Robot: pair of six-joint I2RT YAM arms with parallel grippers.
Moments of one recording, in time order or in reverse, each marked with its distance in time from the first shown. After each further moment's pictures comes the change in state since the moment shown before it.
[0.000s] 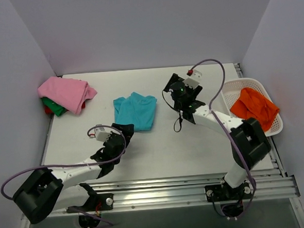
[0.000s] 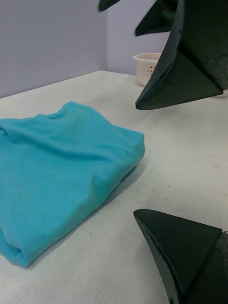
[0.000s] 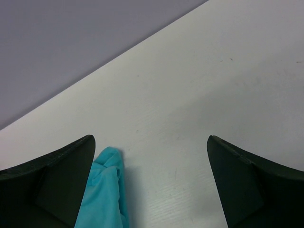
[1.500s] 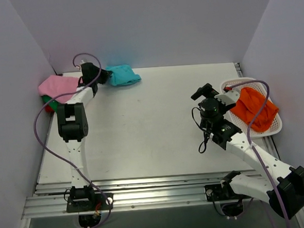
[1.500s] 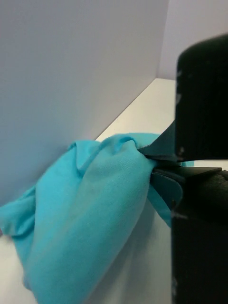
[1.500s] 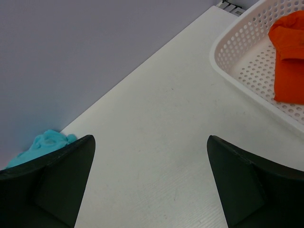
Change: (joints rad) left arm 0.689 1.221 1.497 -0.201 0.790 0.272; right arm -0.033 -0.633 -0.377 -0.105 0.152 0.037
